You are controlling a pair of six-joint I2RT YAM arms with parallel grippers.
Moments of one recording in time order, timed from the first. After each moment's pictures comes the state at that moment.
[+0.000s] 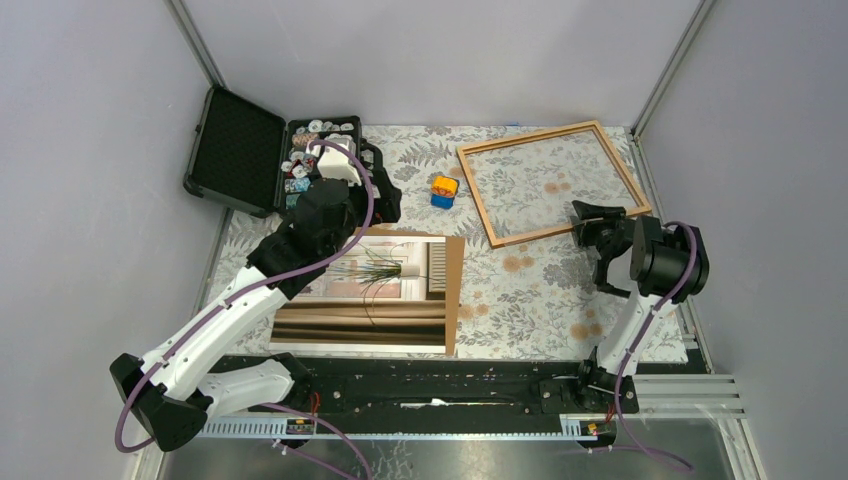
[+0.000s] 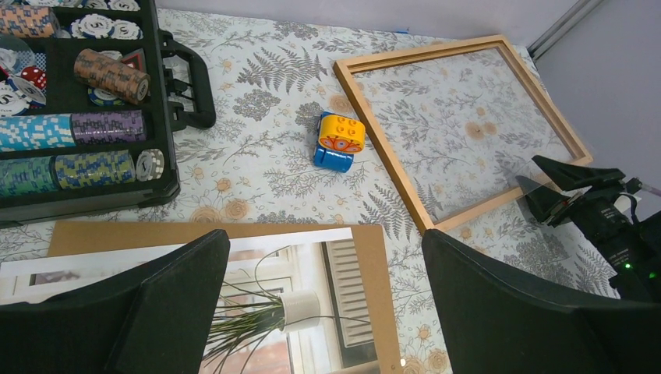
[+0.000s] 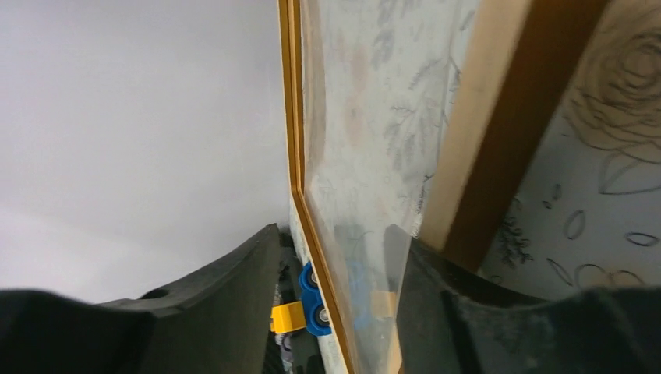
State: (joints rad) left arm -0.69 1.06 1.11 -0.34 -0.38 -0.43; right arm -0.29 2.01 0.54 1.17 -0.33 1.39
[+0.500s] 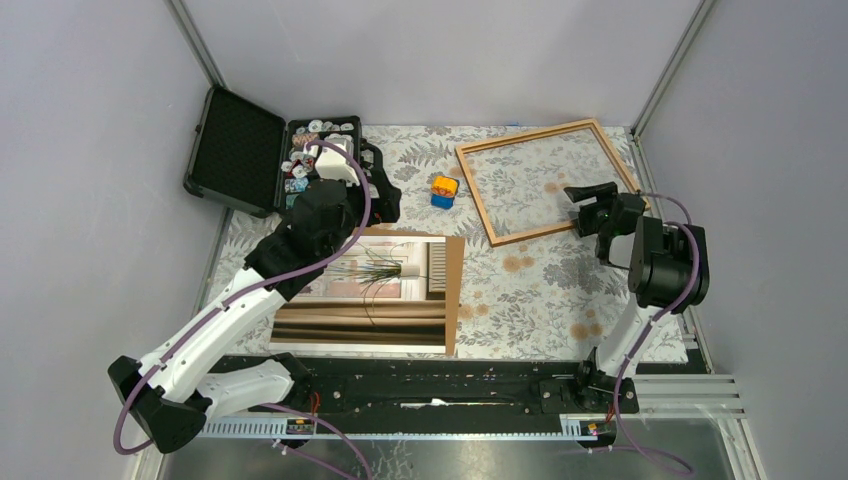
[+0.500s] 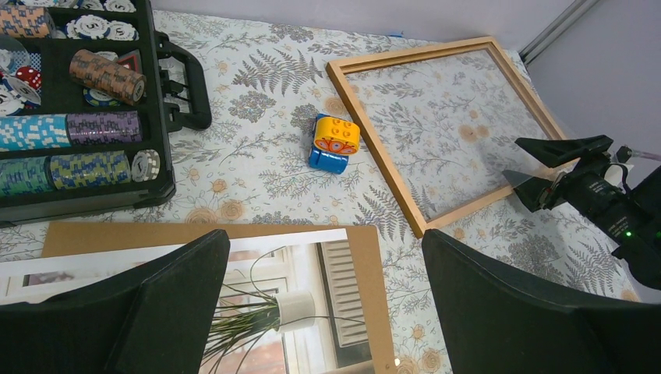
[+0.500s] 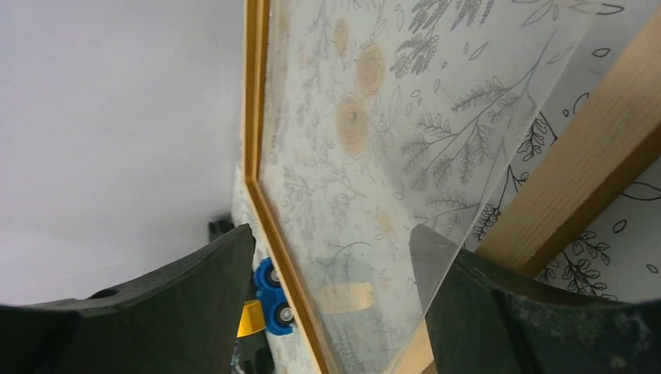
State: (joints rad) left arm -0.69 1.05 1.11 -0.34 -0.37 -0.44; right arm -0.25 1.90 0.72 0.77 -0.33 1.18
